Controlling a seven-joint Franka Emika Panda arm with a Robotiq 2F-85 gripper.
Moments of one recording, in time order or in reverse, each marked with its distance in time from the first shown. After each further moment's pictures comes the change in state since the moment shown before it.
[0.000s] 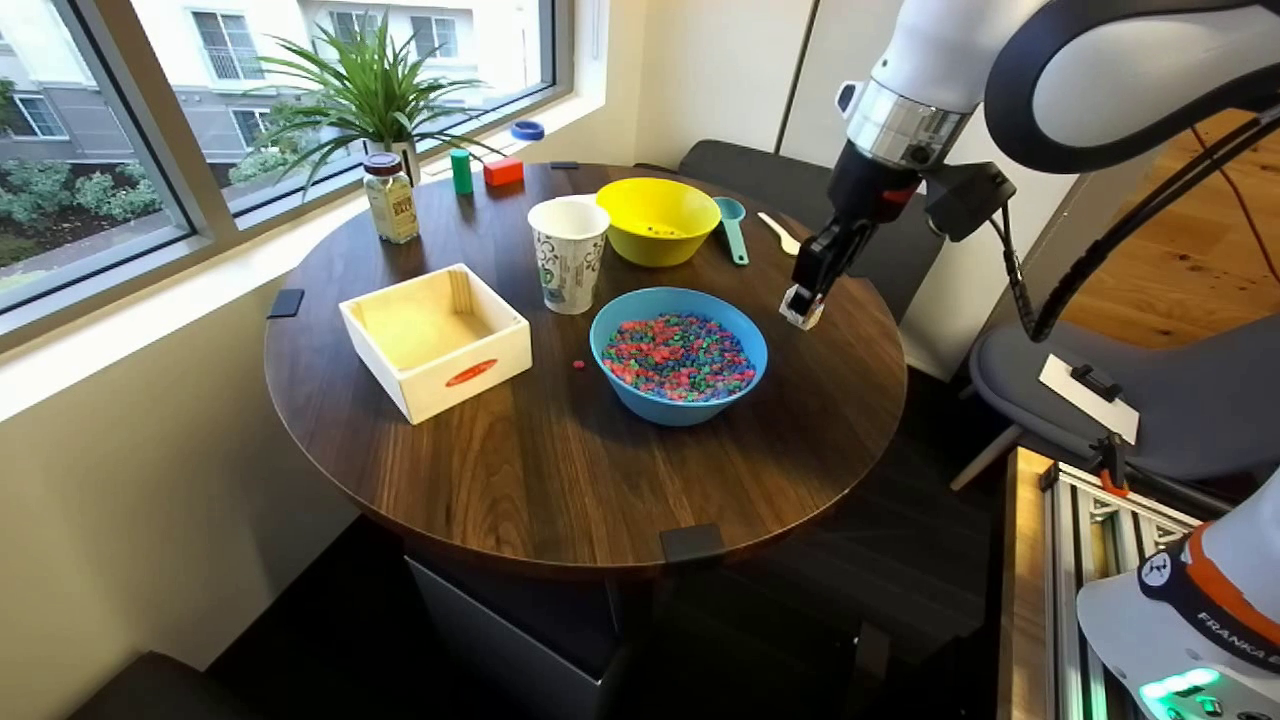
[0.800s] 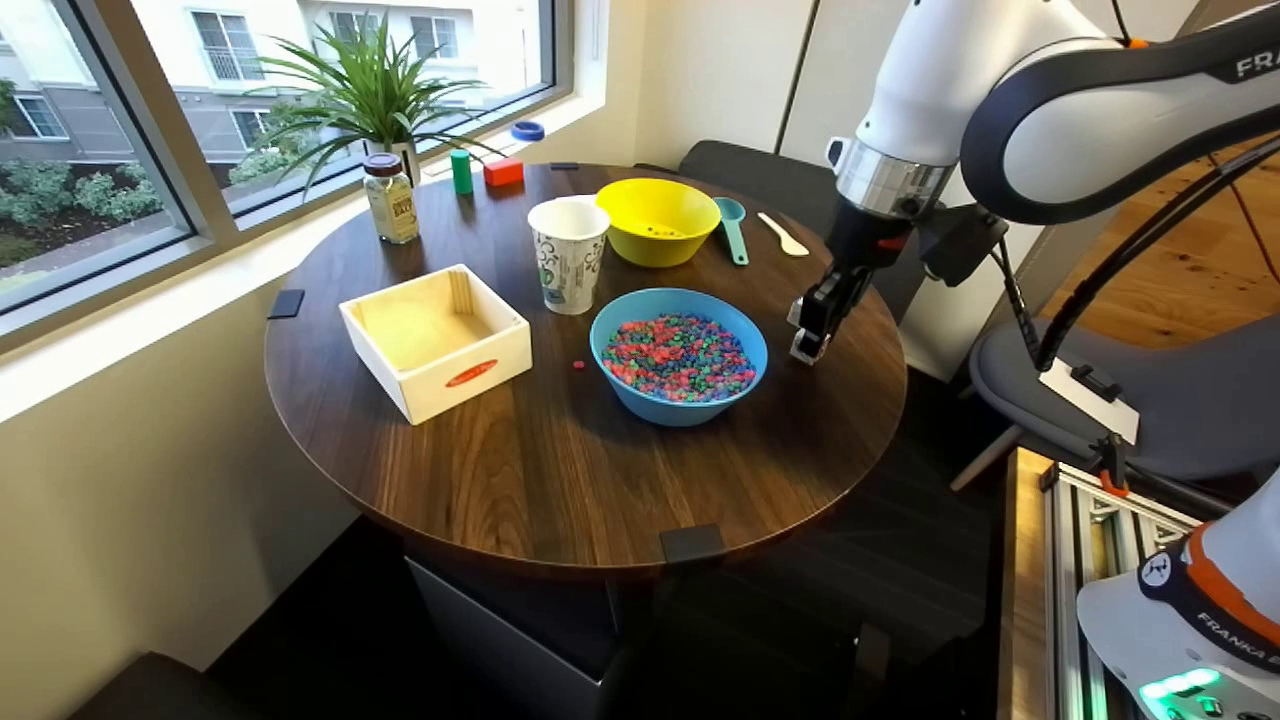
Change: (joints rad) arm 0.005 0.041 0.000 -0.050 0.003 0.000 -0.014
